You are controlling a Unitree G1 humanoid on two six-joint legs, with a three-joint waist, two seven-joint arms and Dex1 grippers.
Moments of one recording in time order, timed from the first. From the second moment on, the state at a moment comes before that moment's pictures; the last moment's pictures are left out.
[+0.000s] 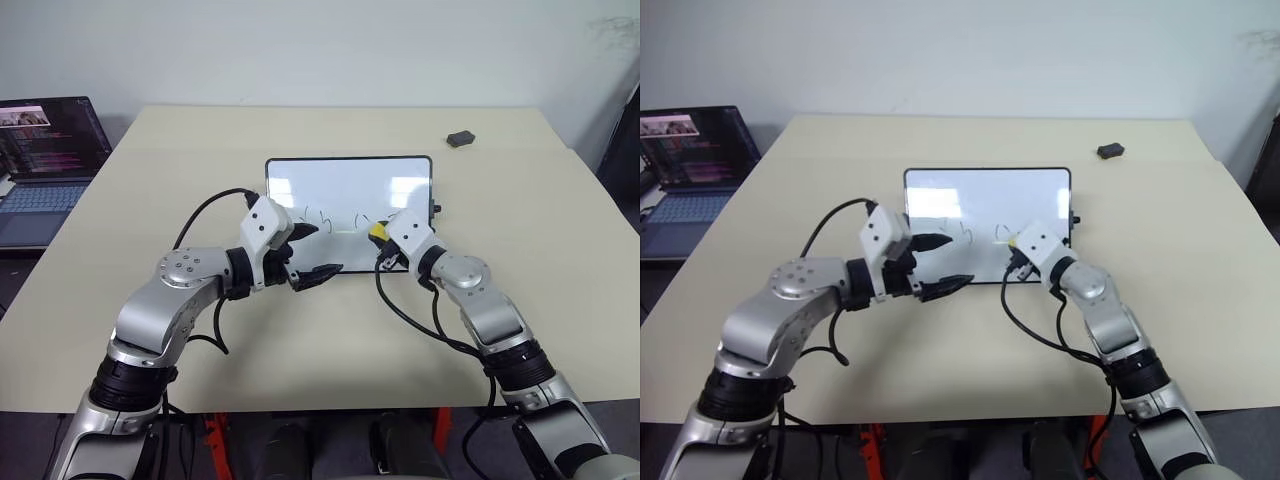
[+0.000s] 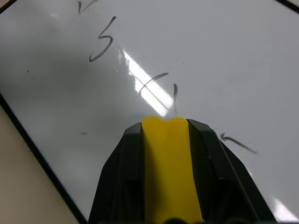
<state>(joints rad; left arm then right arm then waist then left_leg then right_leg) -0.43 0.63 -0.09 -0.31 -0.43 0.65 -0.78 -0.53 -0.34 0.24 0.00 -0.11 0.30 0.43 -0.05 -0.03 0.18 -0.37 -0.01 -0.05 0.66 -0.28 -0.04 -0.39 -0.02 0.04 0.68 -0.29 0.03</state>
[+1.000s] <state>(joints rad) -0.38 0.65 -0.08 -0.31 -0.42 0.64 -0.80 -0.48 -0.36 0.26 -0.02 -0.16 0.37 0.49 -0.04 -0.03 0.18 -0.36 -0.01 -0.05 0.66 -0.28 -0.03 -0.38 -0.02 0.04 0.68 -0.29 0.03</state>
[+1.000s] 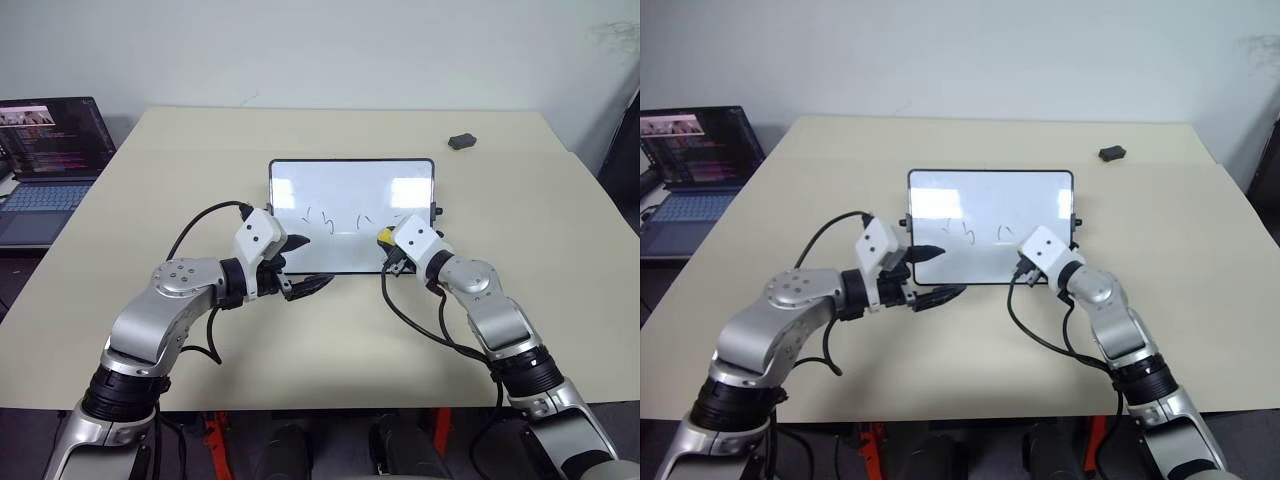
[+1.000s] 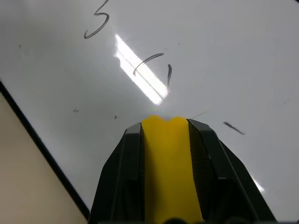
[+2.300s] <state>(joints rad) -0.38 0.65 -0.08 -0.31 -0.42 0.64 -0.82 -0.50 -0.35 0.22 -0.09 -0.17 0.50 0.45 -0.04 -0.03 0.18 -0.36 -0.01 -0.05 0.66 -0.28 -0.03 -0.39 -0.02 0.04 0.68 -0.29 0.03</state>
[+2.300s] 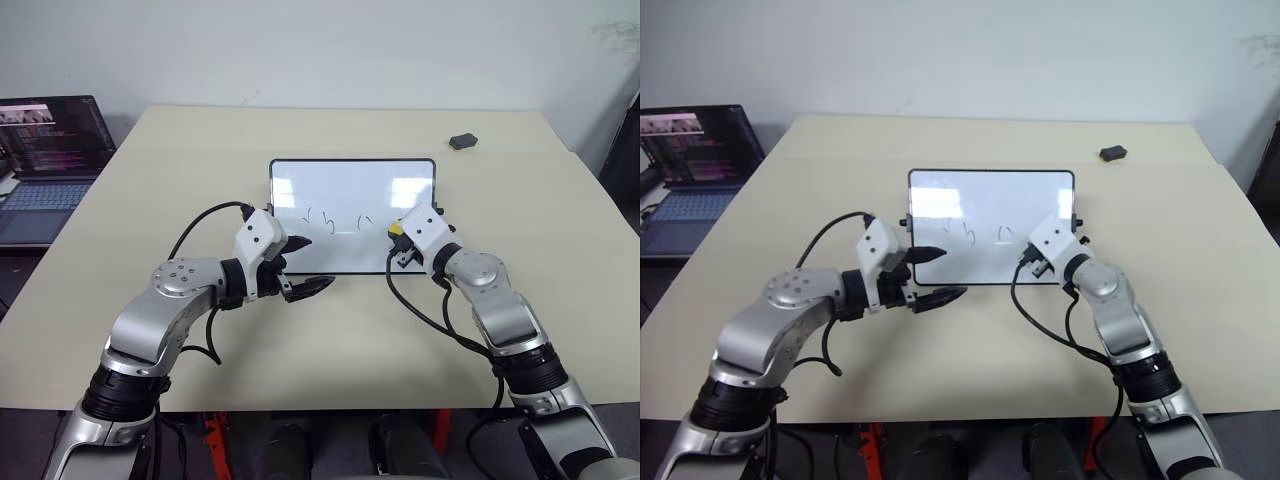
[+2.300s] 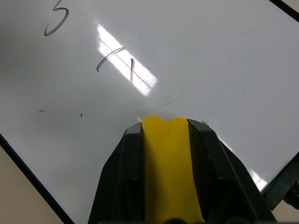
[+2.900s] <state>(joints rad) -0.38 0.65 -0.08 -0.31 -0.42 0.64 -0.82 -0.58 -0.35 0.15 -0.03 -0.18 0.45 0.35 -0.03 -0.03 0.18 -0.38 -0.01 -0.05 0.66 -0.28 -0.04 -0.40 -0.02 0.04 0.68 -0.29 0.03</state>
